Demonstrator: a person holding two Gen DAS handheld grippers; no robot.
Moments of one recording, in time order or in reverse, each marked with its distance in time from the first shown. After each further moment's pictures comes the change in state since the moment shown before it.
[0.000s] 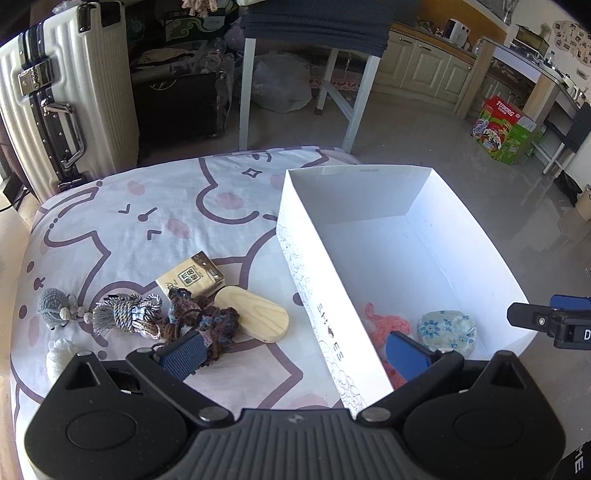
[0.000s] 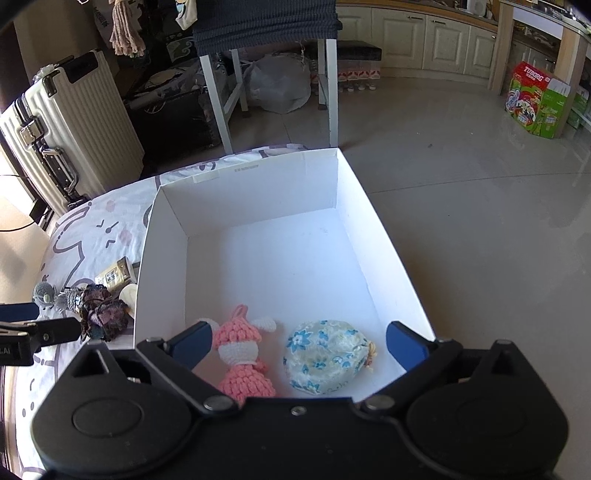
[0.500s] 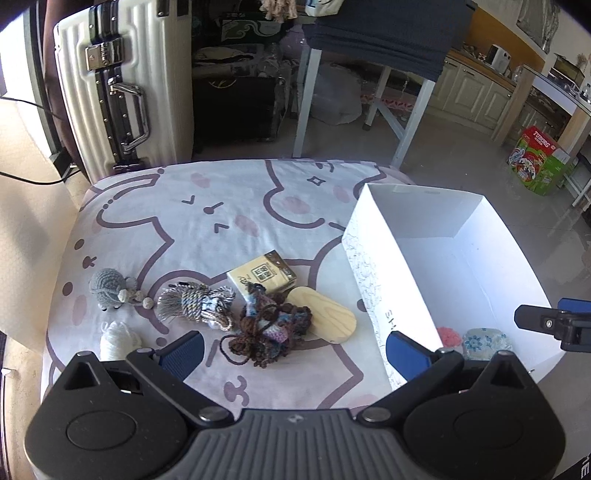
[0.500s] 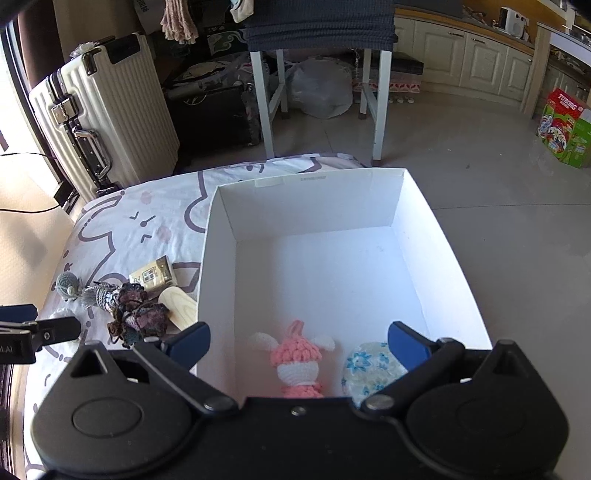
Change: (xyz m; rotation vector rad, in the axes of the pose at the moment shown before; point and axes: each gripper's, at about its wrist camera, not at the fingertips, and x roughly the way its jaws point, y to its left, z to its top) left arm -0.022 0.063 -0.012 -0.100 -0.033 0.085; right arm 0.007 0.066 0.017 -0.090 -0.006 0.052
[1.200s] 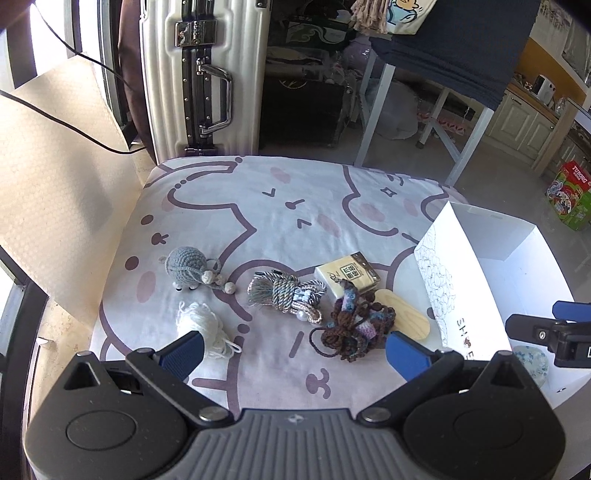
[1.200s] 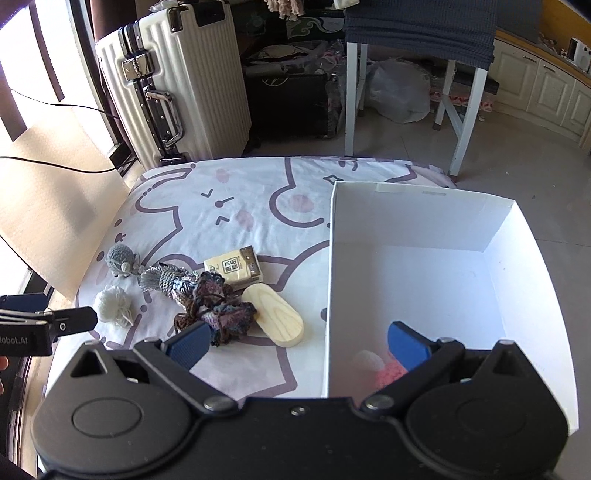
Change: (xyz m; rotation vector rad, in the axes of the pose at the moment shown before) left arm -0.017 0.079 -0.015 -0.116 -0.027 0.082; right arm 0.024 0.097 0.011 -0.152 0.023 0.111
